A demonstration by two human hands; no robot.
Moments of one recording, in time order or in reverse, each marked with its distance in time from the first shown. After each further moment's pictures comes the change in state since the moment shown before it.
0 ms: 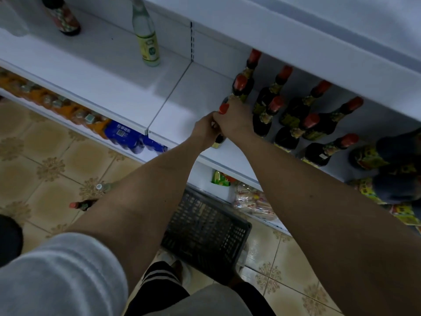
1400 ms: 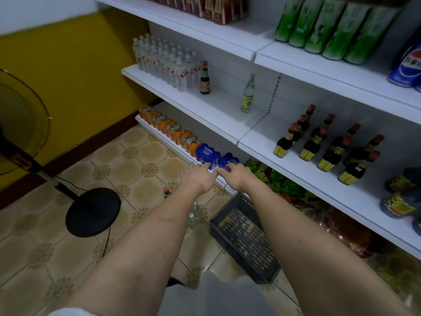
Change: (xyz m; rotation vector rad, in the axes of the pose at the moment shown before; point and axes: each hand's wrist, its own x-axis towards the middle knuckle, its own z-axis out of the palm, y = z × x) left_hand -0.451 -0.111 -0.176 0.653 0.226 -0.211; right_hand -0.414 -0.125 0.051 -0.224 -0.393 -0.332
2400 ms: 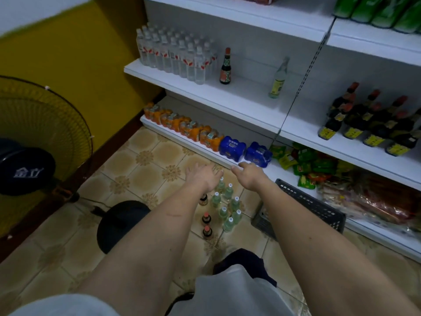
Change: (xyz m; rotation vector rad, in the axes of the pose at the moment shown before) left_hand 0.071 -0.283 -0.093 0.153 -0.142 0.157; right_hand 0.081 -0.243 0.128 0.099 0.092 0.233
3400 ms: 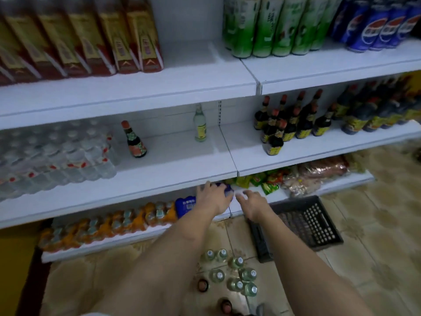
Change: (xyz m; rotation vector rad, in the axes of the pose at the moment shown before) left_hand 0.341 0.119 -0.128 0.388 -0.162 0.781; right_hand 0.229 -0.012 -0.103 0.474 0.329 0.674
